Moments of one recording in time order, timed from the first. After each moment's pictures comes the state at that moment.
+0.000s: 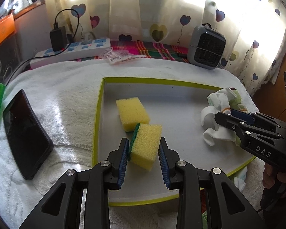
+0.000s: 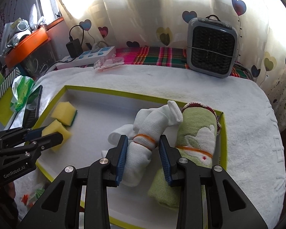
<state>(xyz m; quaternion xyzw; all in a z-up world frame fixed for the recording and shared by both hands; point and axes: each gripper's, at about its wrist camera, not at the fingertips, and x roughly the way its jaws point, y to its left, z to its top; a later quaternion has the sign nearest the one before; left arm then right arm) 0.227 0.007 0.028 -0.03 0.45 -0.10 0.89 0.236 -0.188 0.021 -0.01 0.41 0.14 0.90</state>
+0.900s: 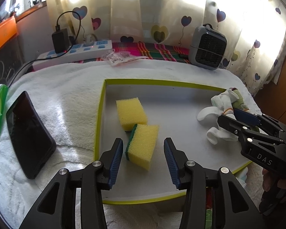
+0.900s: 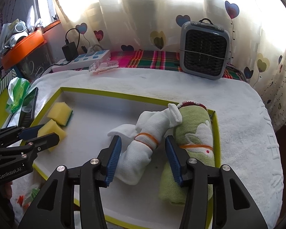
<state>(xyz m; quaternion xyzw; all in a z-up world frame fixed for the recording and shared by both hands) 0.225 0.006 0.031 -0.02 0.45 -0.09 0.89 0.227 -0.189 0.023 -0.01 0.40 0.12 0.91</state>
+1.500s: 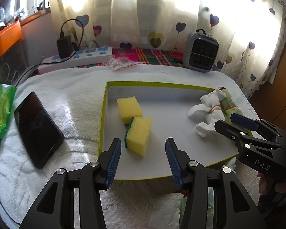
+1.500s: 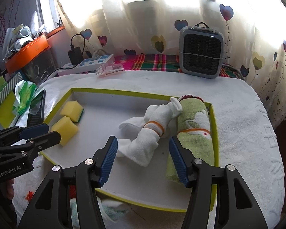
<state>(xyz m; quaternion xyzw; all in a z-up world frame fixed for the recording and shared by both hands) 0.194 0.008 0.047 -0.02 0.43 -0.10 0.90 0.199 -0.188 0.031 0.01 0.38 0.12 0.92</state>
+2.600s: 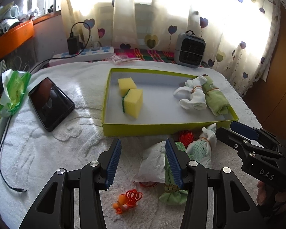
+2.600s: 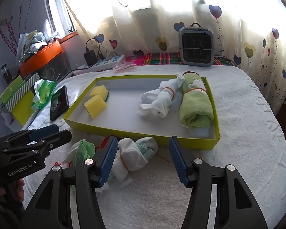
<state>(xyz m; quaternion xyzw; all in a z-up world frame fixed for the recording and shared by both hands) 0.115 0.012 0.053 -0.02 0.41 -0.10 0.91 0.117 -0.186 0.034 0.05 0.37 0.13 0.92</state>
